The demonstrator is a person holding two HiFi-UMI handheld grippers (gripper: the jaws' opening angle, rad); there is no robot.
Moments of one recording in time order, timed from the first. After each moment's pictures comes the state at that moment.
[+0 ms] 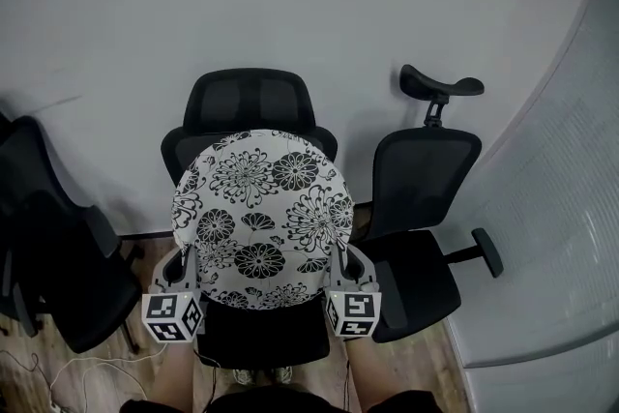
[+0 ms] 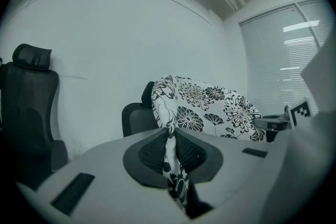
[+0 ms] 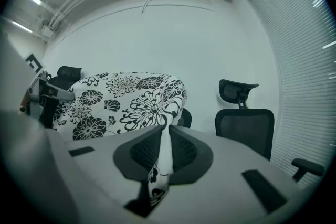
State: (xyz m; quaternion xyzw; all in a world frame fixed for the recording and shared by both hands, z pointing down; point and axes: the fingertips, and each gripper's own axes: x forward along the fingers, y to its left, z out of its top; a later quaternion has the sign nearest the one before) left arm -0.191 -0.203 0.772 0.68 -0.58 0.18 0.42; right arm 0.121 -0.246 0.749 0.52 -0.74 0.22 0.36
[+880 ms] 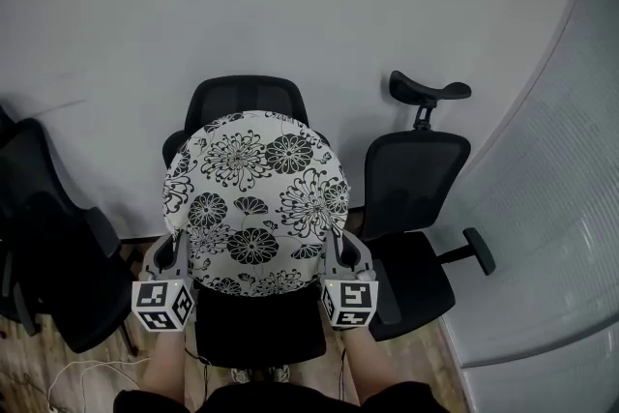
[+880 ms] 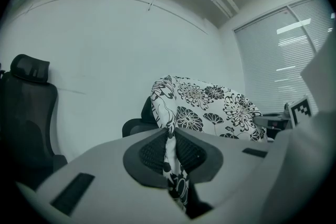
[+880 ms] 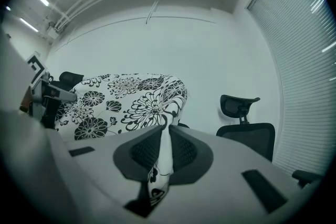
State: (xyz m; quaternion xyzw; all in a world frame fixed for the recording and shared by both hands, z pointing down) left arm -0.192 -0.212 0.763 0.64 -0.54 0.22 0.50; right arm 0.116 -0.264 0.728 0.48 -0.71 0.28 0.43
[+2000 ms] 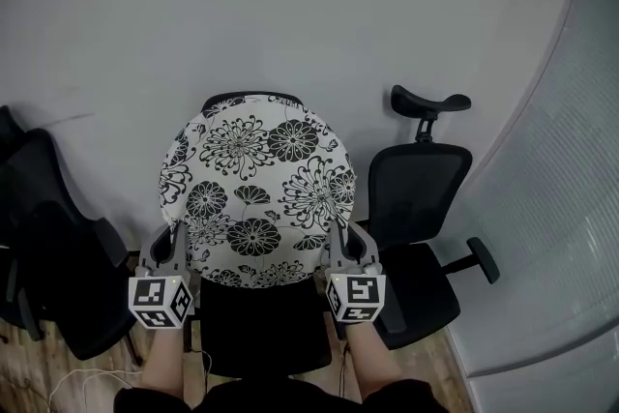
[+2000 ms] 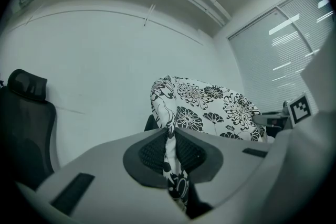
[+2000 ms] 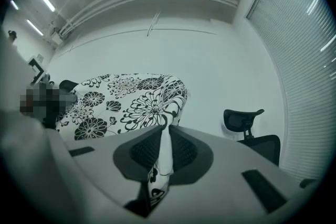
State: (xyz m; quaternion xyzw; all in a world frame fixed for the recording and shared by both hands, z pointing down) left arm -0.191 -0.211 0.760 0.67 -0.57 0.21 0.43; right arm 0.120 -0.257 0.741 0.50 -0.74 0.25 0.37
